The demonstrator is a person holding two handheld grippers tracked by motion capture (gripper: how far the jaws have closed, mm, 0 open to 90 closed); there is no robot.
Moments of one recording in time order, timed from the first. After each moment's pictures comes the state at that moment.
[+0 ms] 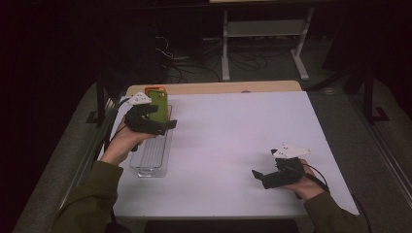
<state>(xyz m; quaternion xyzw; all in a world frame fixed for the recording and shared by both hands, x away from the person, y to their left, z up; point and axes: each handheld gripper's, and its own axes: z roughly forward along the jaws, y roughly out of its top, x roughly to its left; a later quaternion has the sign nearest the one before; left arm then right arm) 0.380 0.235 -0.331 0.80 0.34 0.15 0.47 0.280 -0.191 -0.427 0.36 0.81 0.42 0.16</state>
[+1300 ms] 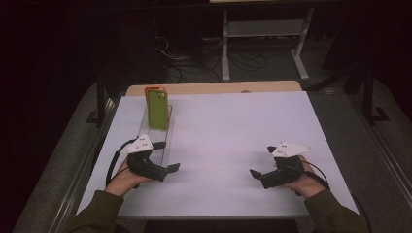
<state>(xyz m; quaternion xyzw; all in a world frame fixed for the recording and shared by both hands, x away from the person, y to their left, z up) 0.306 0.242 -0.398 0.81 0.27 0.11 0.50 0.280 -0.185 -0.411 0.33 0.82 0.44 0.16</state>
